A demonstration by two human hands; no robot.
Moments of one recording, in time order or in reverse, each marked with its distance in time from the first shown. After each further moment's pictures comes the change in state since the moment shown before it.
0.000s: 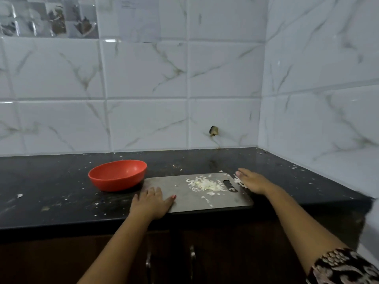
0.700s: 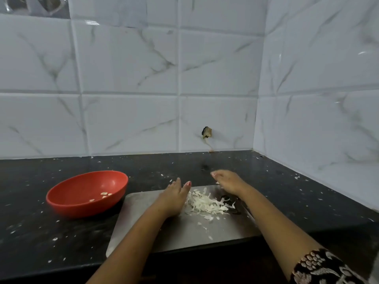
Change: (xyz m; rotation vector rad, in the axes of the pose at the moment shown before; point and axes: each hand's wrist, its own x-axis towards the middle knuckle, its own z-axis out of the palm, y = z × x) left_hand 0.087 0.069 -0.006 -0.450 -0.046 0.270; right_hand 0.065 -0.053 0.020 0.188 0.001 -0.125
